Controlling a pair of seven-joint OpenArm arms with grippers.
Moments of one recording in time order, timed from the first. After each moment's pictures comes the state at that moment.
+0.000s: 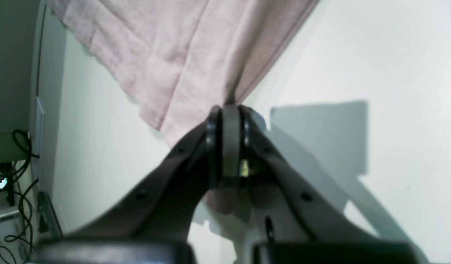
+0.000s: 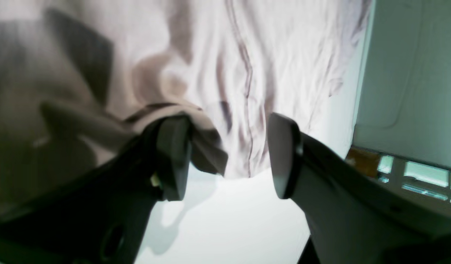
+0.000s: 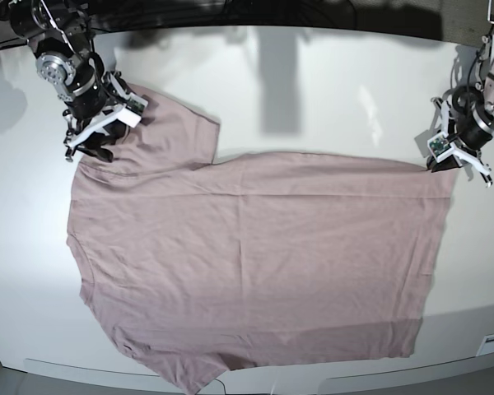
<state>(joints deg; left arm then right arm) 7.9 -31.9 4.3 65.2 37.0 -32.0 -14.9 -22.0 37.0 -17.0 89.4 -40.5 16.7 -12.9</state>
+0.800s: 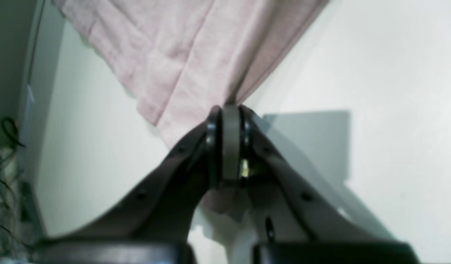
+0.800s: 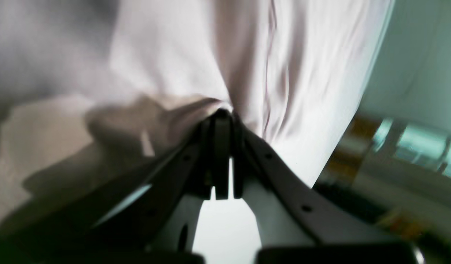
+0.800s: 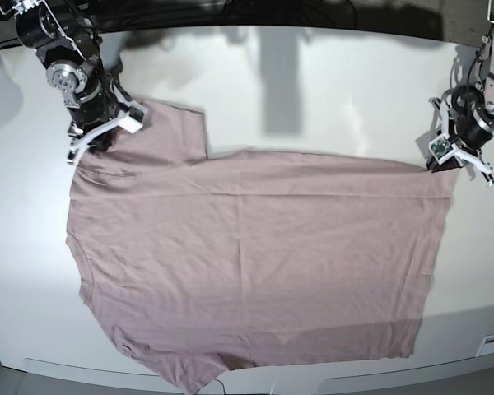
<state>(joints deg) 8.1 -32.0 4.3 65.0 30.6 -32.2 -13.2 -19.6 37.3 -20.5 86.4 -37.1 14.9 -29.6</state>
